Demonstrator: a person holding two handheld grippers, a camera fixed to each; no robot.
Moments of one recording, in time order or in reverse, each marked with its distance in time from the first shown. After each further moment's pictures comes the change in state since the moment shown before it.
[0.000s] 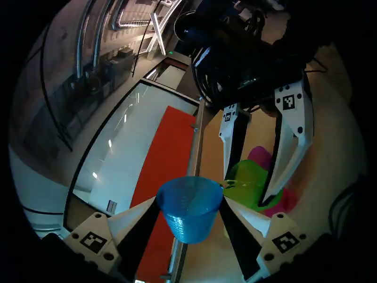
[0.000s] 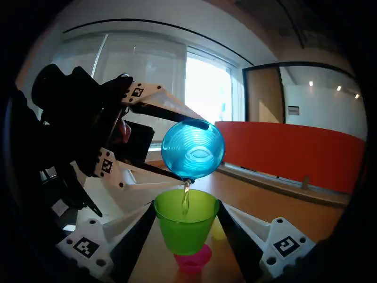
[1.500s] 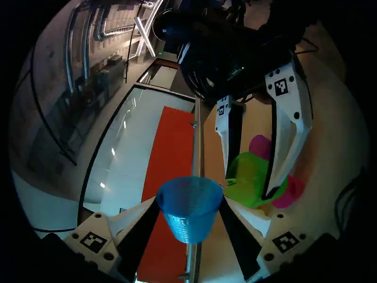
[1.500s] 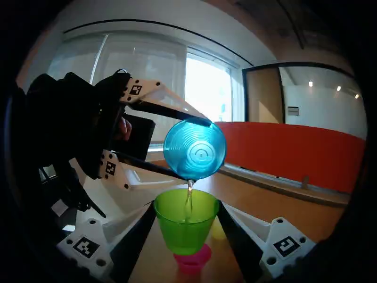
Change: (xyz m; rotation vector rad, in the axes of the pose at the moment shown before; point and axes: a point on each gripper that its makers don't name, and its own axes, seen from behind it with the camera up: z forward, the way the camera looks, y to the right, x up) left arm 0.002 -0.004 0.000 0.015 -0.021 0.141; right arm -0.002 0.001 0.001 -0.003 0.005 -0.002
